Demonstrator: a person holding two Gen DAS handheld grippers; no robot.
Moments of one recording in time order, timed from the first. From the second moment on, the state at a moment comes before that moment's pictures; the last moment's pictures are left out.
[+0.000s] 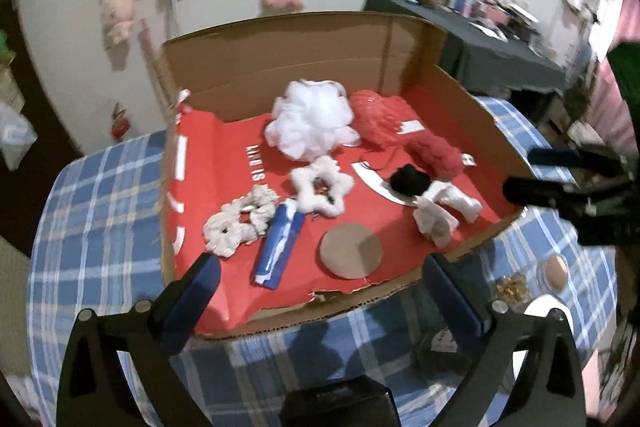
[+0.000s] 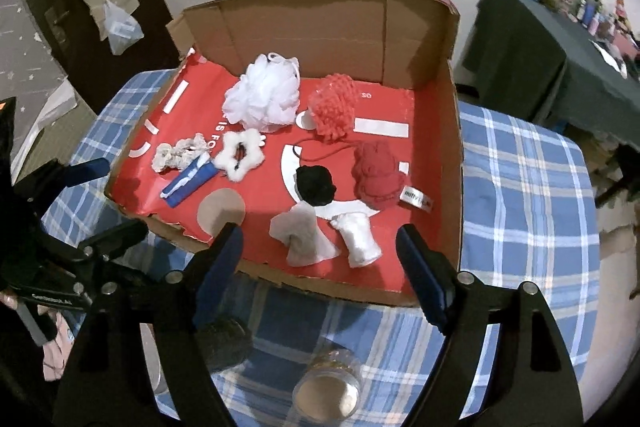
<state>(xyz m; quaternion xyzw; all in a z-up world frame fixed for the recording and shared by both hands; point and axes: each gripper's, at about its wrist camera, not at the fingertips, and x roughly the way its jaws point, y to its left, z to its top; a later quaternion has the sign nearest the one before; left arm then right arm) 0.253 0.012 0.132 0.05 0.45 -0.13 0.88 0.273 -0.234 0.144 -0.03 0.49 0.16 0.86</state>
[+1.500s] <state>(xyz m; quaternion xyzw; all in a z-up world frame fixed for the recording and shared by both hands) 0.274 0.014 0.080 -0.01 0.49 -0.03 0.87 0.285 -0.232 0.079 0.00 0.51 0.09 0.85</state>
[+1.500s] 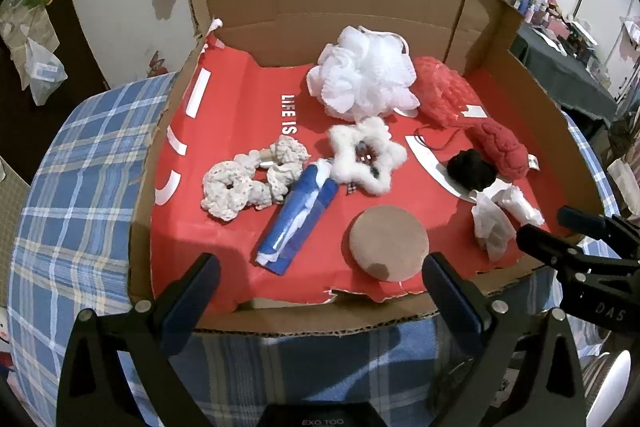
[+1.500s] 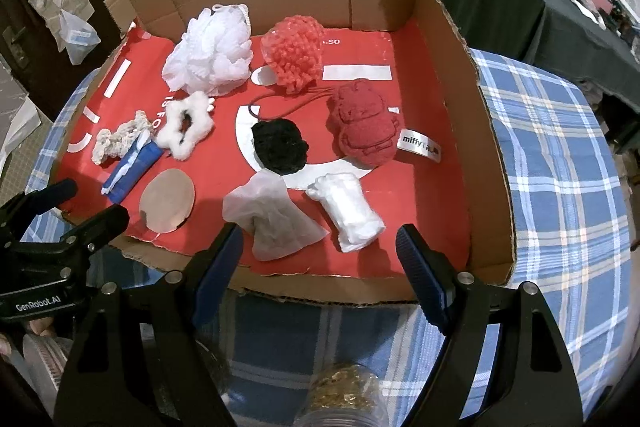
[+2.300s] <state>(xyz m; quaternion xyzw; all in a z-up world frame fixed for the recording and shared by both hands) 0.271 0.007 0.082 0.01 0.48 -0.03 0.88 0.283 -0.233 0.081 0.00 0.51 0.09 0.86</state>
